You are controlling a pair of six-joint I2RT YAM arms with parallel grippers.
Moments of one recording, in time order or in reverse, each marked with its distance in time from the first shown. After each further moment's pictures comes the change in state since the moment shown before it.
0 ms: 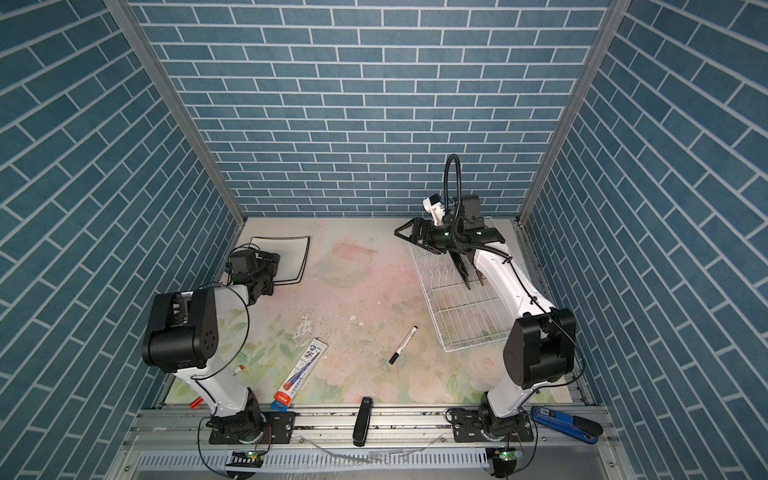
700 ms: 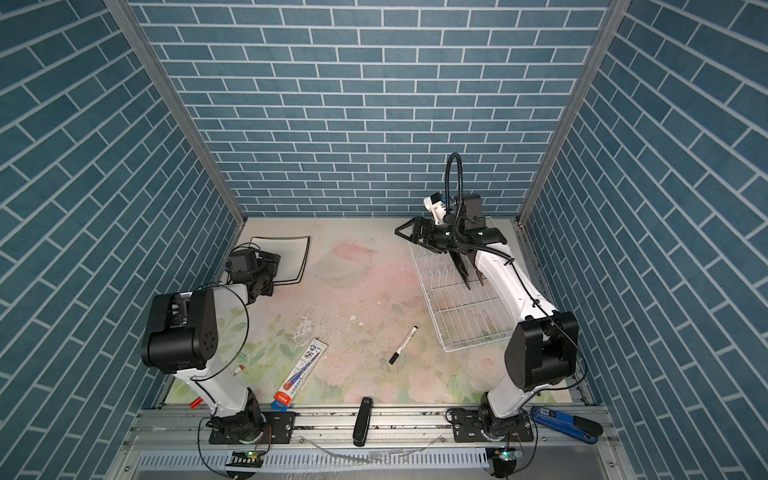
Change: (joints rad) left arm 0.000 -0.004 0.013 -0.042 0.005 0.013; right arm 0.000 -0.018 0.000 0.000 0.010 0.000
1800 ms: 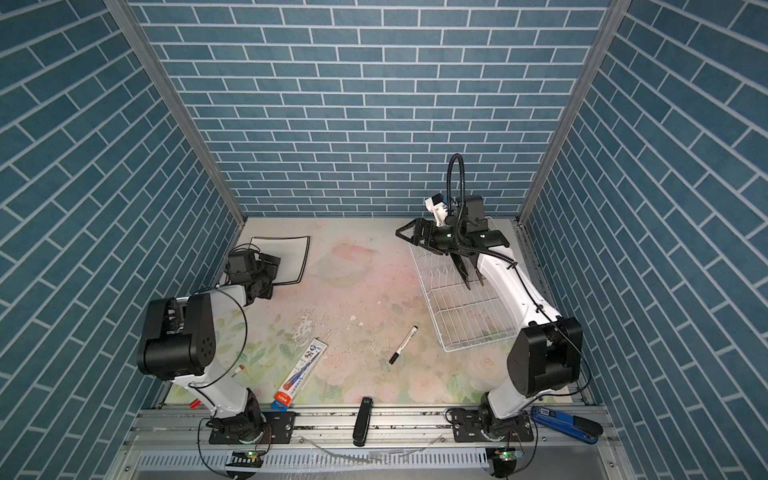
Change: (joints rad) left arm 0.000 -0.050 -0.018 -0.074 0.013 0.012; right arm 0.000 -0.042 -0.031 -0.001 0.004 0.000
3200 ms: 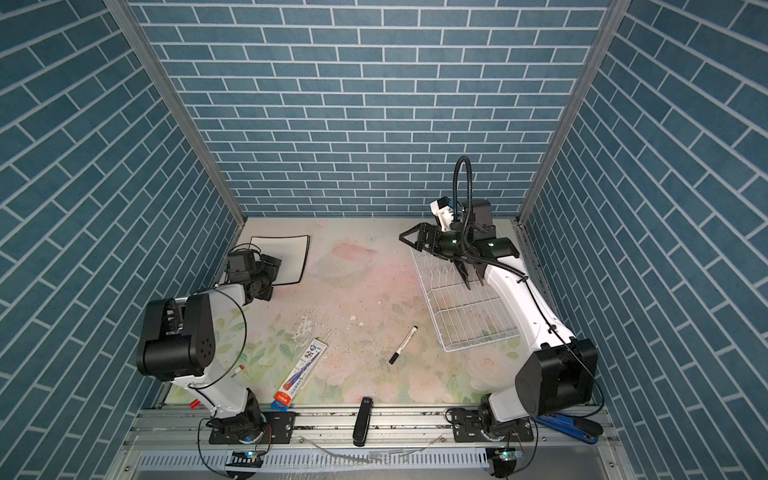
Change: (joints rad) left arm 0.006 -0.002 0.016 -0.059 0.027 0.040; right arm 0.000 -0.115 -0.063 -0.042 0.038 0.000
